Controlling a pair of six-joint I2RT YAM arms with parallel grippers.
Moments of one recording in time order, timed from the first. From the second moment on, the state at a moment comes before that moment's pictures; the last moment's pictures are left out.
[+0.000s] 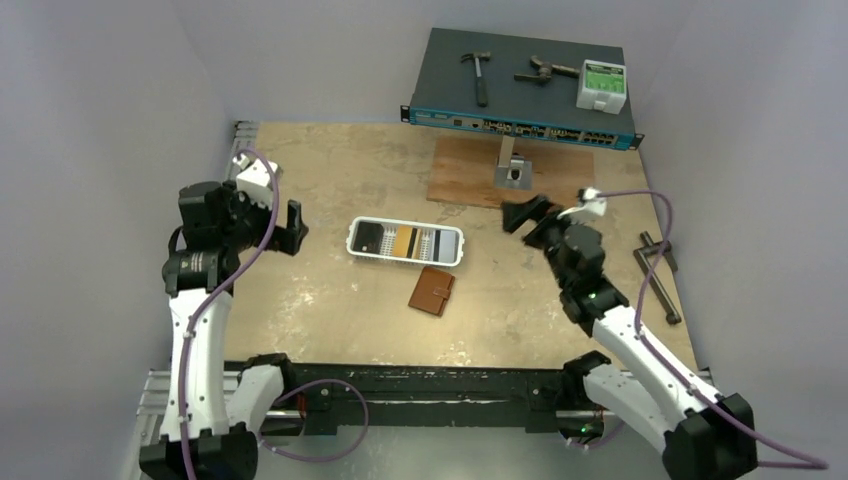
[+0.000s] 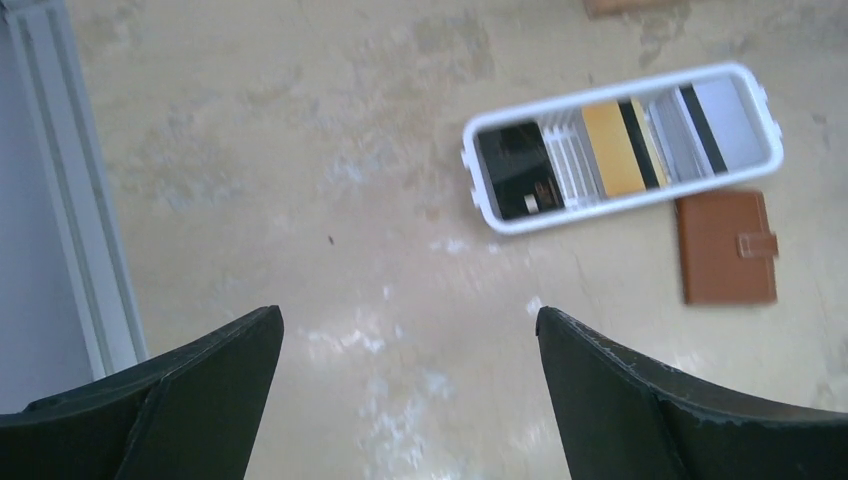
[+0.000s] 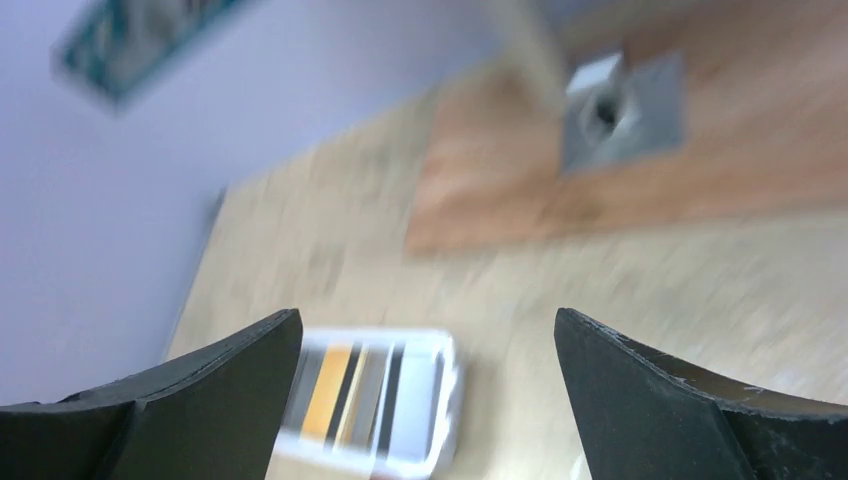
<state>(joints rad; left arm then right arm) 0.14 0.92 1.05 -0.65 0.42 0.24 0.30 0.87 0.53 0.27 0.20 0.65</state>
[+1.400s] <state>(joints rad) 0.11 0.81 1.03 -1.21 0.43 0.61 0.81 1.67 0.40 0.85 0.18 1.00</state>
